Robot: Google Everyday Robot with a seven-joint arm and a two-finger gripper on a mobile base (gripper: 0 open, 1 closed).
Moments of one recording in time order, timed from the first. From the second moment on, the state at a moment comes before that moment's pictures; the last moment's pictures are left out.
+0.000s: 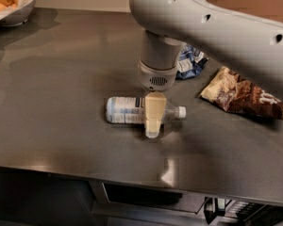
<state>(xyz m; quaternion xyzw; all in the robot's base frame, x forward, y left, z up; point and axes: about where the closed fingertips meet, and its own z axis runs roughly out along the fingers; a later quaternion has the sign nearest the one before) 0.504 -0.029 0.847 -0.70 0.71 0.02 0.05</state>
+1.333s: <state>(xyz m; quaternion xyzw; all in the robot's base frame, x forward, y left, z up) 0.503 -0.025 0.849 -0.73 0.68 0.01 0.04</state>
